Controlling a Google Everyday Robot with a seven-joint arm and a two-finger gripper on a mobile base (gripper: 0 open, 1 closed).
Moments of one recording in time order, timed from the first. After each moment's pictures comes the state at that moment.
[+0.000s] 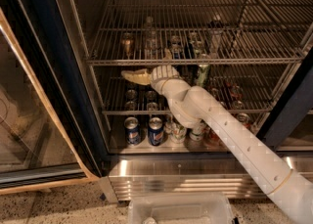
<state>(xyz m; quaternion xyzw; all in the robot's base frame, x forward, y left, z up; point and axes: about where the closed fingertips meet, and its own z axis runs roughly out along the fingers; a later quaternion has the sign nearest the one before) 0.752 0.025 0.801 -0.22 0.61 0.20 0.73</state>
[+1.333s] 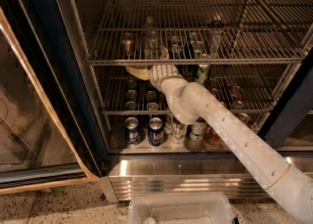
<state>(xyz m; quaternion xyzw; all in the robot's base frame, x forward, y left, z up) 0.764 0.025 0.804 -0.22 0.62 0.18 0.73</state>
